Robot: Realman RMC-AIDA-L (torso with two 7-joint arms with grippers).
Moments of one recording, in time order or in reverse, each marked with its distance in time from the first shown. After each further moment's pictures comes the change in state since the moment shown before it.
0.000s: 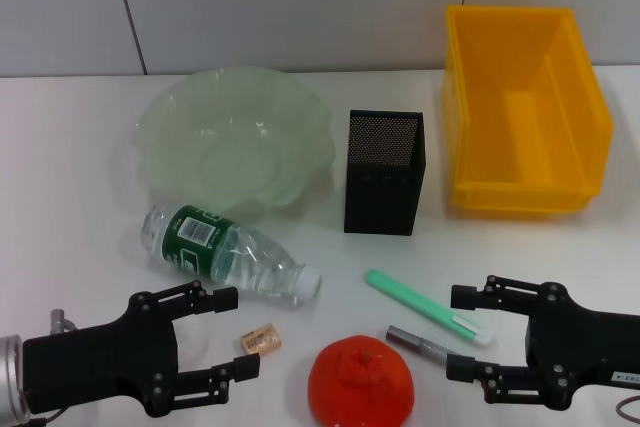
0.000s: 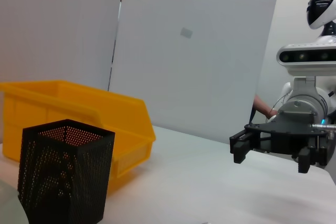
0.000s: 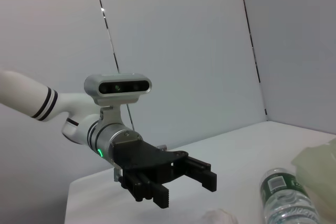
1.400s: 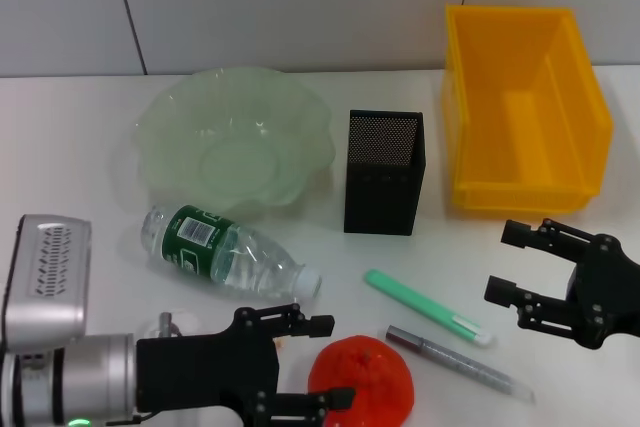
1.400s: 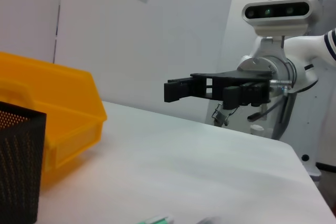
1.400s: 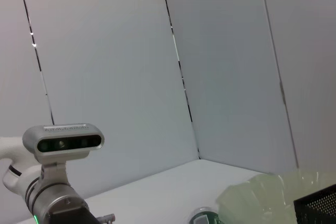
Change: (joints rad) left arm -0.125 -0.100 0.015 -0.048 0.127 -0.087 0.002; right arm -0.040 0.012 0.177 0.029 0.024 0.010 0.011
